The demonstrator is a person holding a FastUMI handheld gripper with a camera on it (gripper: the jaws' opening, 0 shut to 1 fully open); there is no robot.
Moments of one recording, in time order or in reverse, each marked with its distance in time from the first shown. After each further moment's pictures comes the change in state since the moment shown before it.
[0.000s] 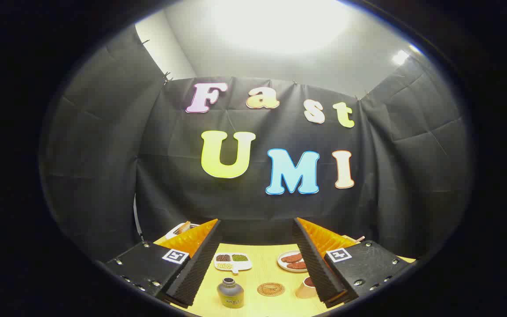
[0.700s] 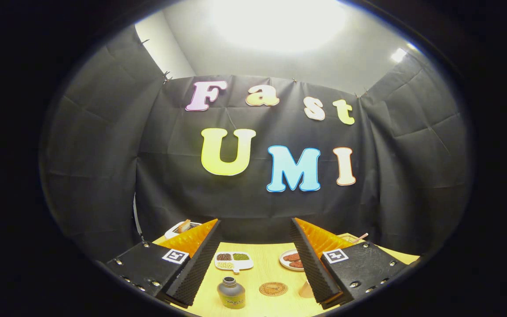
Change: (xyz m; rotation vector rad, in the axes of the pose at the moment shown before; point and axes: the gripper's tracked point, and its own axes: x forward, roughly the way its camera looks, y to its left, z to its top) arm 0.007 0.003 -0.020 0.005 0.011 0.011
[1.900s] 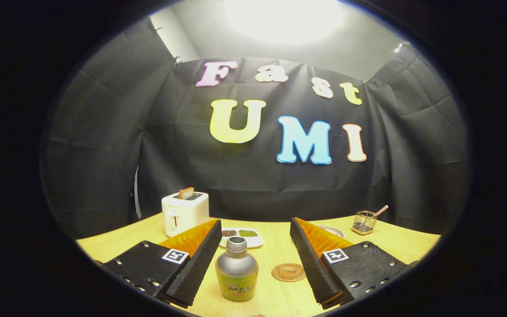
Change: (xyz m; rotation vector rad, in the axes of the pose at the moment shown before) arm 0.024 0.035 -0.162 -0.020 0.062 0.046
